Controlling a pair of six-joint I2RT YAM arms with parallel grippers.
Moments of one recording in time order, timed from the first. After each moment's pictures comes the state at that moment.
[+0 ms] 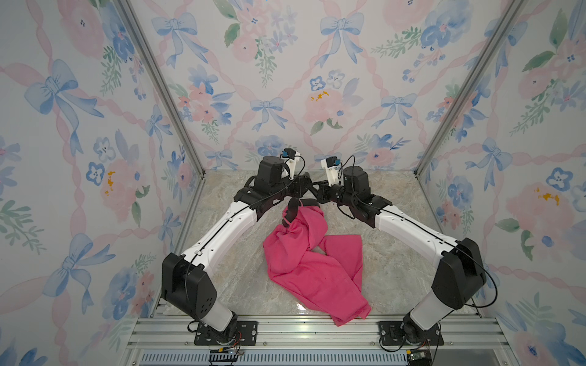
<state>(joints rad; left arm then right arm) -0.48 1.54 1.47 -0.31 0.31 -0.37 0.59 1.69 1.38 -0.05 -0.29 0.40</state>
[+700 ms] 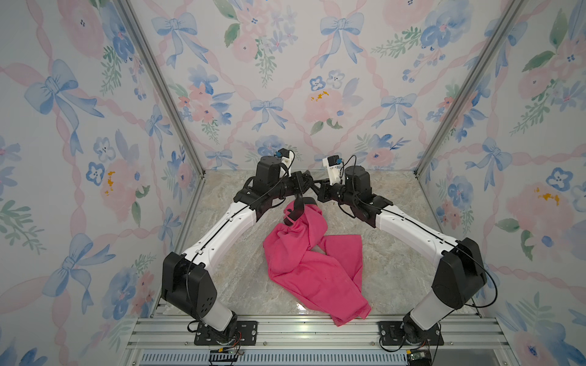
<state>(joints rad) -0.46 1.54 1.44 -0.22 0.40 -0.68 0.57 1.68 1.36 -0.01 -0.28 0.37</state>
